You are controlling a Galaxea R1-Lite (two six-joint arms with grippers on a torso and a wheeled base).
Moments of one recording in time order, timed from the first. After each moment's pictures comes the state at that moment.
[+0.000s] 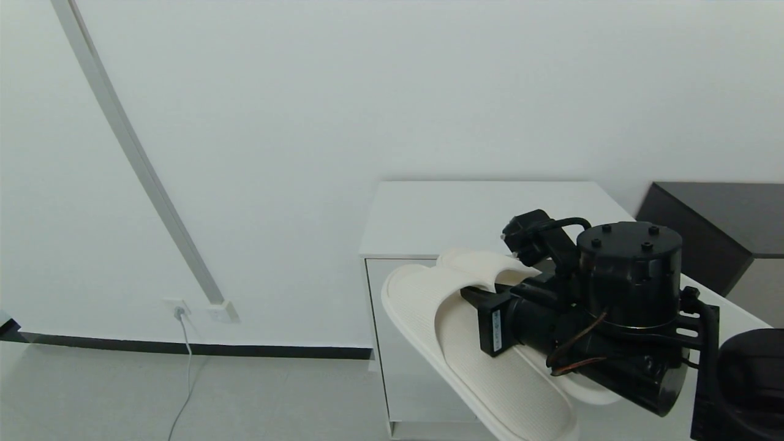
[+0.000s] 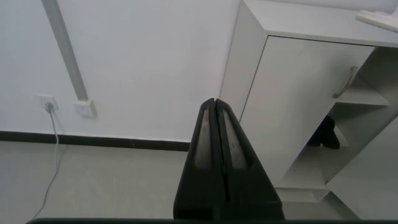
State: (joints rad) left arm 0.00 0.00 0.00 0.00 0.01 -0.09; right arm 0.86 1.68 -0.80 -0.64 -0.23 0.14
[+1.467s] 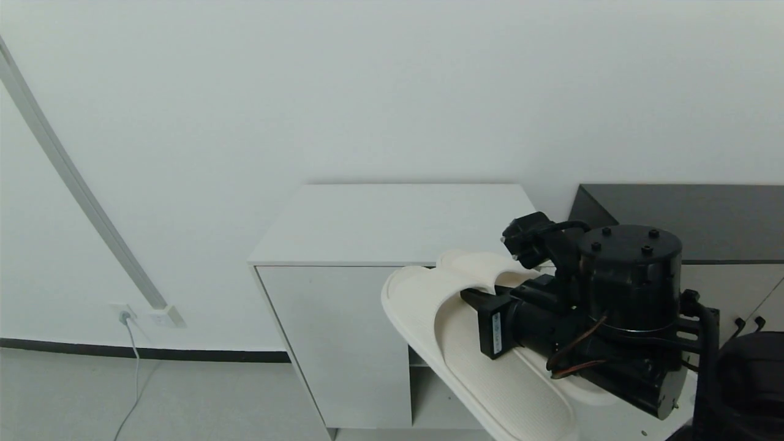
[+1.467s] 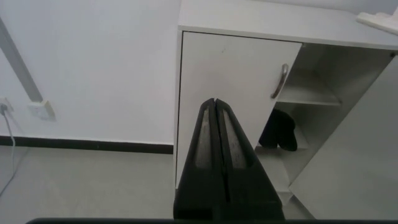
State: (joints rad) left arm 0.00 0.00 0.00 0.00 0.01 -0.09; right arm 0.87 1.68 -0.79 -0.65 -0.23 0.14
